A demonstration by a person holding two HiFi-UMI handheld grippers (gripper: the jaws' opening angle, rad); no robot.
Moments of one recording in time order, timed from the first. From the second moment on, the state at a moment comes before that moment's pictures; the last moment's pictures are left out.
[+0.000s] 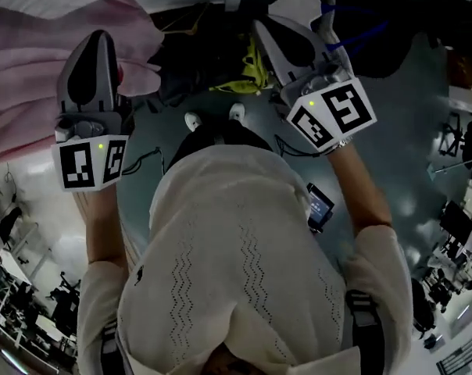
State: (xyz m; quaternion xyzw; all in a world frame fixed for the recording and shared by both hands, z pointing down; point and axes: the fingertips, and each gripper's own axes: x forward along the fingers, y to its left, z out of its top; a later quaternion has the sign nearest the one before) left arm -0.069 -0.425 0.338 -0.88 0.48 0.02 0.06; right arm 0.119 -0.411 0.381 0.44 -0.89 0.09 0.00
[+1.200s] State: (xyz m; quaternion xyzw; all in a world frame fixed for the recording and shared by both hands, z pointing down) left arm 0.014 -0.383 0.431 -0.86 0.51 -0.01 -0.02; right arm 0.055 -0.372 0.440 0.49 -0.87 0.08 0.02
